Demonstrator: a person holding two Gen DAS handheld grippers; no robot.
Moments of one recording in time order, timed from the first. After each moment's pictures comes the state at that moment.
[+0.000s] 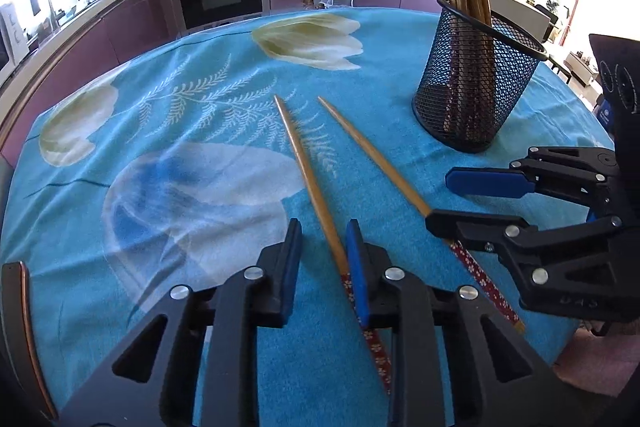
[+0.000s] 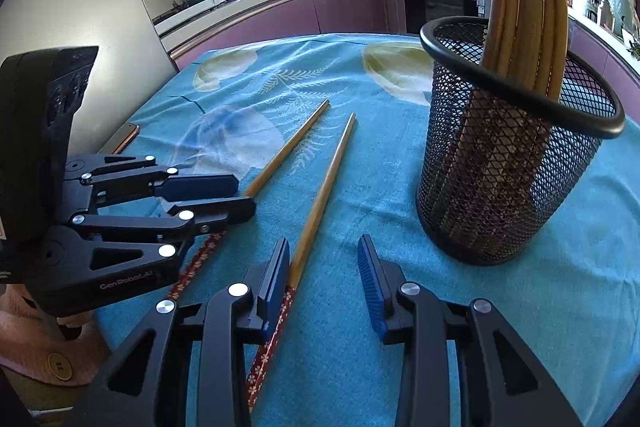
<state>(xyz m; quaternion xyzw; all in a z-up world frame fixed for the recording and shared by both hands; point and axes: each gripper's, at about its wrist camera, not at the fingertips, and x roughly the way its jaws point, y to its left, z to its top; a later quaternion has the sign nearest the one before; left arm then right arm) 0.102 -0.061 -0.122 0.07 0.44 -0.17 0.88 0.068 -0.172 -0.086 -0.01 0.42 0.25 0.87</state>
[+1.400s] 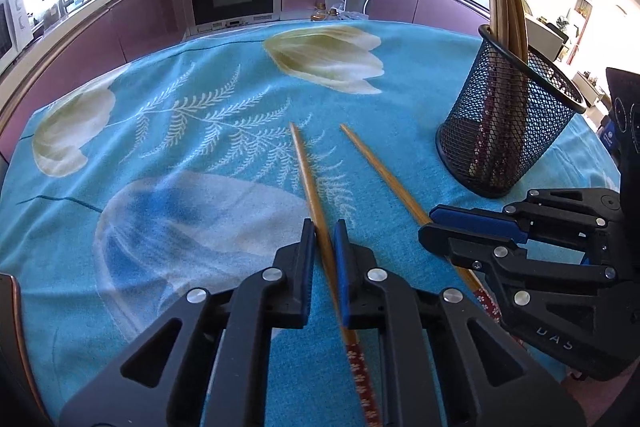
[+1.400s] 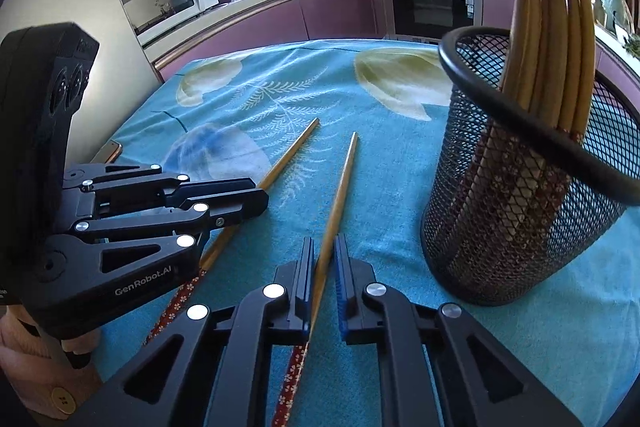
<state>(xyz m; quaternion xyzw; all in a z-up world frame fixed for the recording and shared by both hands) 0.132 -0.061 -0.121 0.04 0.44 -0.16 0.88 0.092 -0.164 -0.089 0.01 0.42 0.23 0.87</state>
